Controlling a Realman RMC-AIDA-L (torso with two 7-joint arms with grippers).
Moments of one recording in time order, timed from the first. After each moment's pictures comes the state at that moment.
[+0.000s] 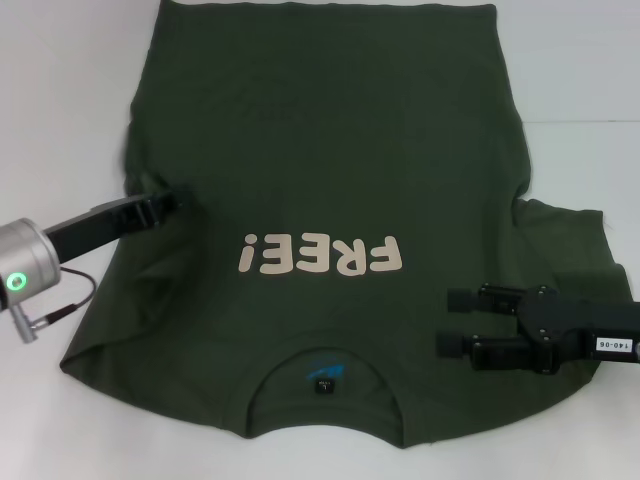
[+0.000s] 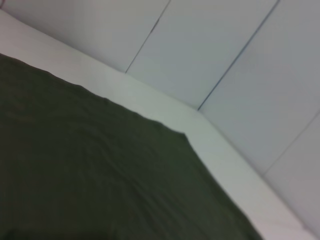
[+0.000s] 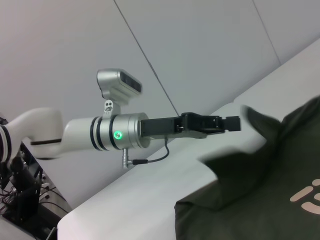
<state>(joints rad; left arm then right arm) -0.50 -2.17 0.61 0.71 1.87 1.16 -1.83 0.53 2.08 -0.55 -0.61 -2.11 -1.75 1.54</state>
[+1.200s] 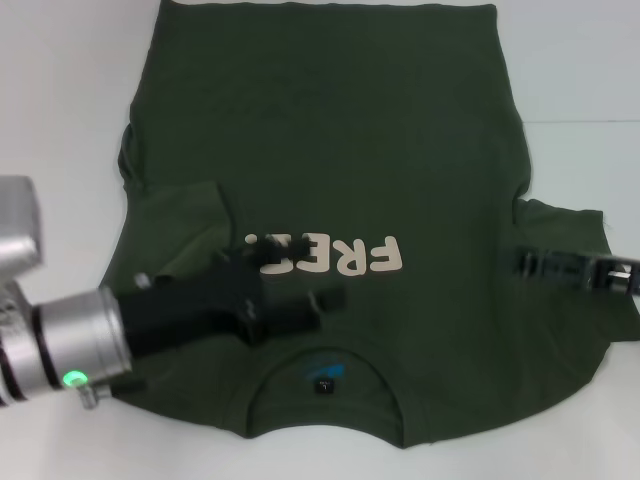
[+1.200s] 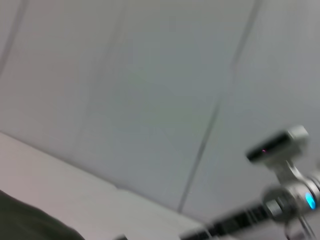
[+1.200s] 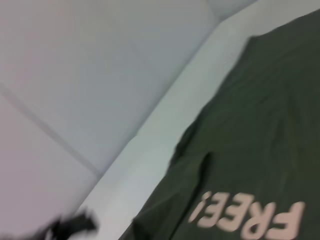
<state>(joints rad) -0.47 -2.17 0.78 0.58 1.73 1.58 -1.30 0.52 2.04 -0.46 -0.62 -2.10 -1.60 1.87</state>
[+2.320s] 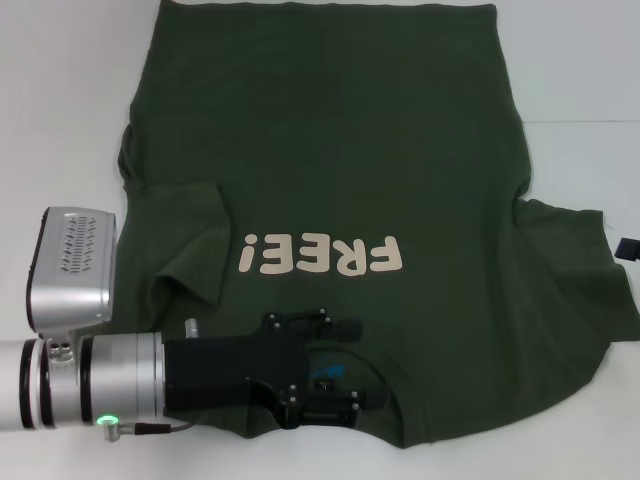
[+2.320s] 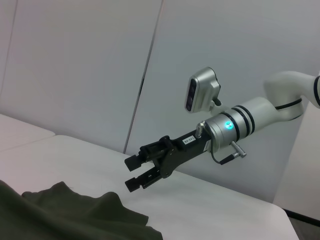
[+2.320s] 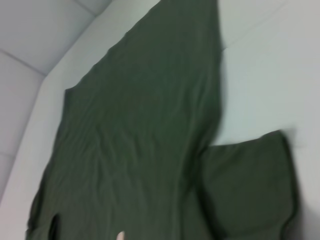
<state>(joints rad) -0.48 -2.17 0.96 0.58 1.81 1.57 -1.24 0.45 1.94 -0.41 -0.62 -2.19 -1.33 2.26</state>
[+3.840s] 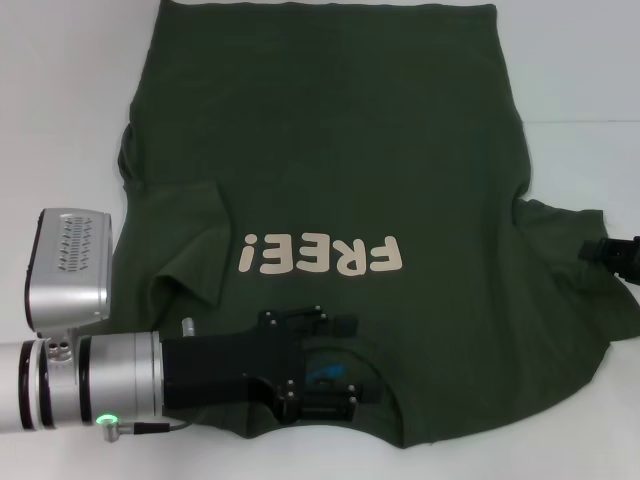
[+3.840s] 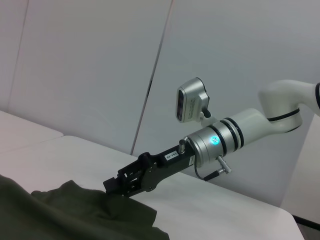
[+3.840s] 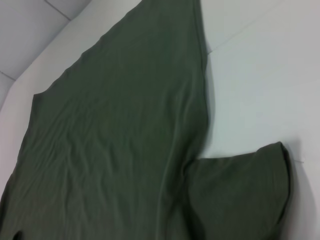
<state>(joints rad) -0.48 -2.17 0.95 0.57 1.80 1.56 -1.24 0.53 1.99 -0.45 -0.52 -2.19 -1.11 2.20</state>
